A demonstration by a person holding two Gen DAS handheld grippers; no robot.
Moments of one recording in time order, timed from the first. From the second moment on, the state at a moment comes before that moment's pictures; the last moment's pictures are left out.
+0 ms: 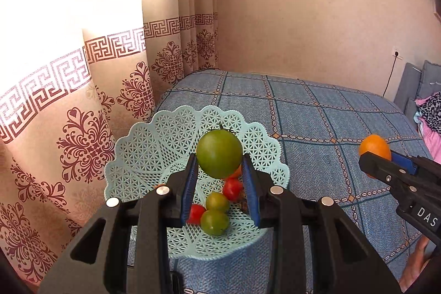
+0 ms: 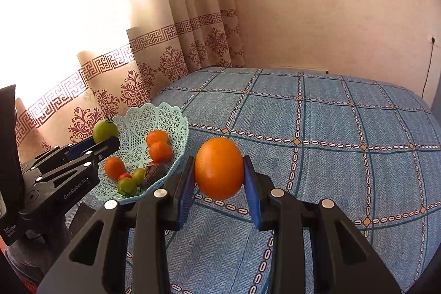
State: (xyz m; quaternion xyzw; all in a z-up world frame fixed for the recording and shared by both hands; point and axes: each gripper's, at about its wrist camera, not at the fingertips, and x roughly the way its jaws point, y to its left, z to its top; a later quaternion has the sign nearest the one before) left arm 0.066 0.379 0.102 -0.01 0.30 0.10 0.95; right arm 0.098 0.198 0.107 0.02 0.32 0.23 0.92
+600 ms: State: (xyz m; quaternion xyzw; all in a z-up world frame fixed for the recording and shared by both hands) left arm 0.076 0.439 0.090 -0.07 0.32 0.10 0.94; right arm 0.104 0.279 0.098 -0.02 0.34 0.27 0.90
